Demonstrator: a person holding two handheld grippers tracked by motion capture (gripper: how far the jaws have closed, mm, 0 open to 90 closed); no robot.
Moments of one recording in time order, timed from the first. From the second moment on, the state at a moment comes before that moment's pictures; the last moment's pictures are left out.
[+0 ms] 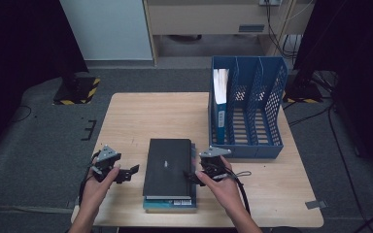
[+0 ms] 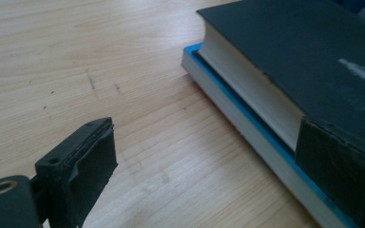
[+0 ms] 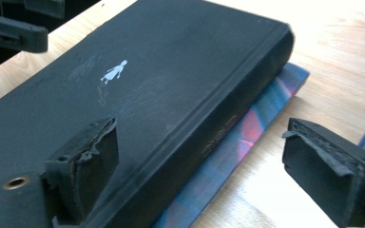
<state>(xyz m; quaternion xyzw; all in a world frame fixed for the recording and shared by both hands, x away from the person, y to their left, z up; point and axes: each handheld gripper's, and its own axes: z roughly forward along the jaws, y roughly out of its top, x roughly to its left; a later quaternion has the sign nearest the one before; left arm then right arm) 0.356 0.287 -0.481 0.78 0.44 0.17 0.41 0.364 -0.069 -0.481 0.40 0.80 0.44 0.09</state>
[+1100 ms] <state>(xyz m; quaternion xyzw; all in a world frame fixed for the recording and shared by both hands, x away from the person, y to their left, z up) 0.373 0.228 -0.479 0.83 0.37 0.07 0.42 0.366 -0.046 -0.495 0.40 0.79 0.46 0.06</state>
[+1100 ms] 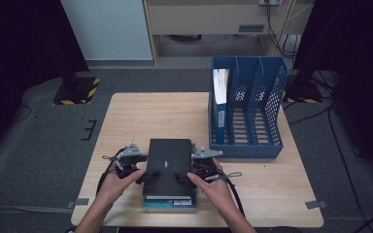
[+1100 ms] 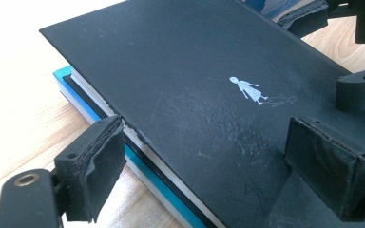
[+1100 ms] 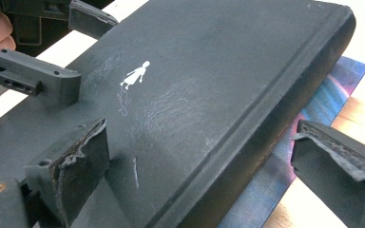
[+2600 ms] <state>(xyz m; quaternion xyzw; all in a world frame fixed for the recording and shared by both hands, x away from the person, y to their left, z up) 0.405 0.218 -0.483 0.84 0.34 0.00 0.42 0.380 -0.059 -0.513 0.46 0.75 0.48 -0.02</state>
